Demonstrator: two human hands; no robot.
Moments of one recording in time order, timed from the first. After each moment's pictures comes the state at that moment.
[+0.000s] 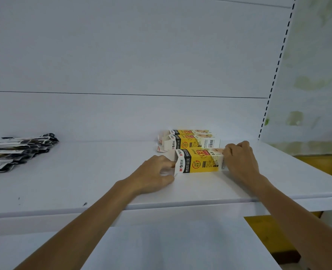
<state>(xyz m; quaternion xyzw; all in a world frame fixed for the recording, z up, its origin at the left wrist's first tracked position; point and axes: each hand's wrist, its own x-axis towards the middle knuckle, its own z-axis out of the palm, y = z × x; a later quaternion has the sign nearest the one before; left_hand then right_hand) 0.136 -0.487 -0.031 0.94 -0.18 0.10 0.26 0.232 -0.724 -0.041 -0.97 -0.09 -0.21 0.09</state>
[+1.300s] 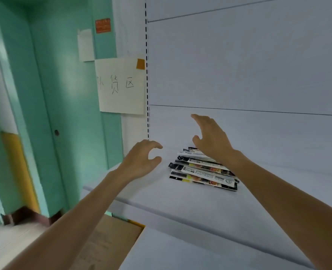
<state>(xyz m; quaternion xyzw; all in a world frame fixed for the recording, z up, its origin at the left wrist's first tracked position) -0.036 0.032 -0.002 0.93 0.13 0.29 0.19 0.108 -0.121 0.042 -0.82 -0.47 -0.22 0.25</state>
